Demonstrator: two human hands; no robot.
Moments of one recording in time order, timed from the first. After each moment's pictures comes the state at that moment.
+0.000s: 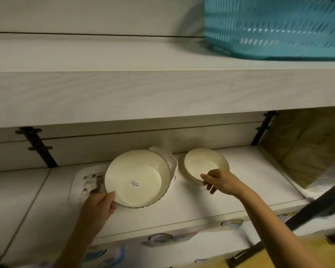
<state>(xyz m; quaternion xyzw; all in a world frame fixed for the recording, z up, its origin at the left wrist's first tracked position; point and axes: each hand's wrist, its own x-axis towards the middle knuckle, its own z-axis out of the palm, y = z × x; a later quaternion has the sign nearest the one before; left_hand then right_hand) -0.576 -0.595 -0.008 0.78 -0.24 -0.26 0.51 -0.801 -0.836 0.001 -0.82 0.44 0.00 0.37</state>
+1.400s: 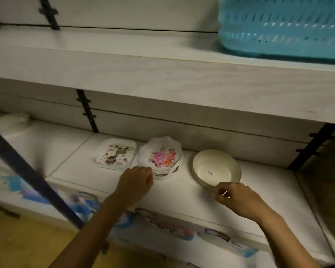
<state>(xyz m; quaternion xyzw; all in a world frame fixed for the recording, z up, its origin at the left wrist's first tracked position) -0.690 -0.670 -0.005 0.89 -0.42 0.02 0.15 -0.876 -0.883 0.013 -0.95 0.23 0.09 0.21</state>
